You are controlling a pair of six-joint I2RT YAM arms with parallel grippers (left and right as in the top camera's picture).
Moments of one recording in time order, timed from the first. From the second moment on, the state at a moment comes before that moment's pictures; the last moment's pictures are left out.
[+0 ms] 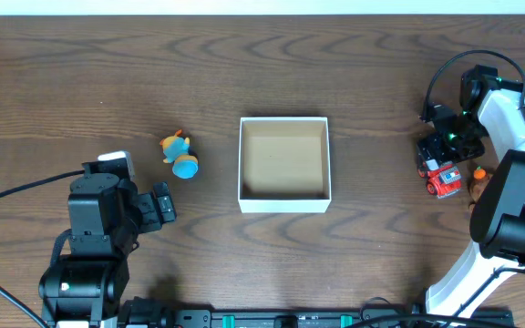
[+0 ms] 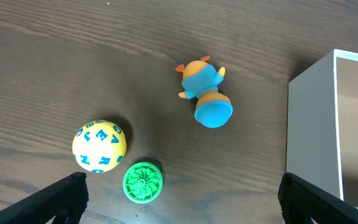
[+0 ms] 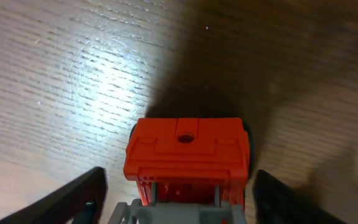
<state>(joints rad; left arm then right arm) -0.03 0.72 0.83 -0.91 -0.06 -0.20 -0.23 2.01 1.47 -1.12 -0.02 -0.52</state>
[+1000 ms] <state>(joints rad) -0.03 0.72 0.83 -0.91 -0.06 -0.20 -0.21 2.01 1.49 -1.14 -0.02 -0.42</state>
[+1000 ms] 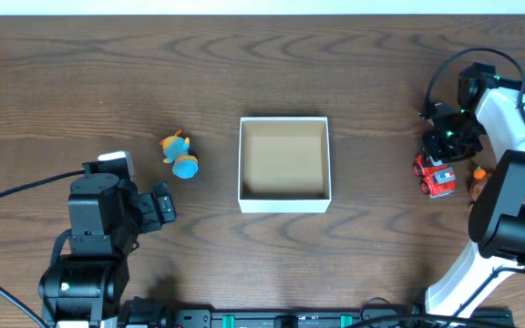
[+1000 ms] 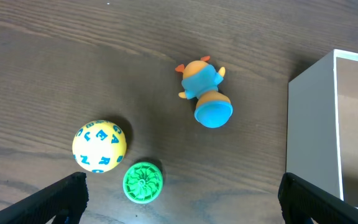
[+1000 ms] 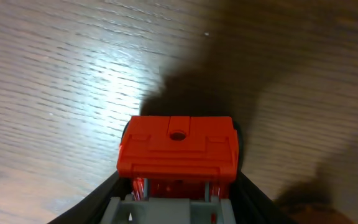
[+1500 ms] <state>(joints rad) -0.03 0.72 0.83 -0.91 -0.06 -0.20 0.09 1.70 1.75 -1.24 -0.02 -0.15</state>
